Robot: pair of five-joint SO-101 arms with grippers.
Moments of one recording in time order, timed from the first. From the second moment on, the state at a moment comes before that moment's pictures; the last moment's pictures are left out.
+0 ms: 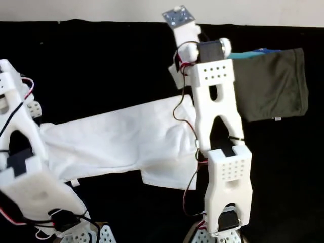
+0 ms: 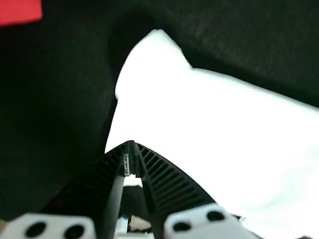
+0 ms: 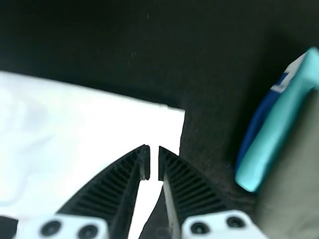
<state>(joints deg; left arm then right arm) -35.3 17.4 -16.7 93.1 -24.2 -18.0 33.4 -62.2 100.2 16.1</state>
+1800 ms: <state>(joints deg) -32.7 -12.2 56.6 39.0 -25.7 -31.9 5.0 21.3 86.2 16.1</state>
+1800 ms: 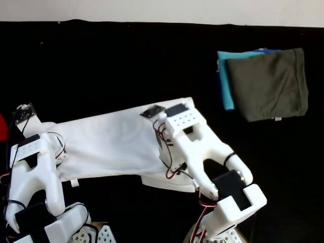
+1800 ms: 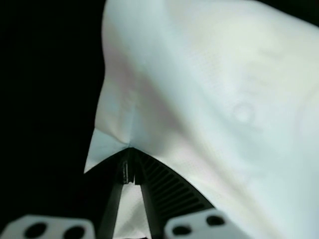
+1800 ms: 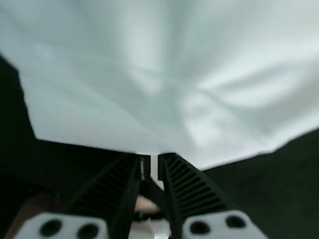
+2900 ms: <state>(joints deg) -32.7 -12.5 56.6 39.0 -25.7 -45.0 -3.8 9.3 87.6 21.9</state>
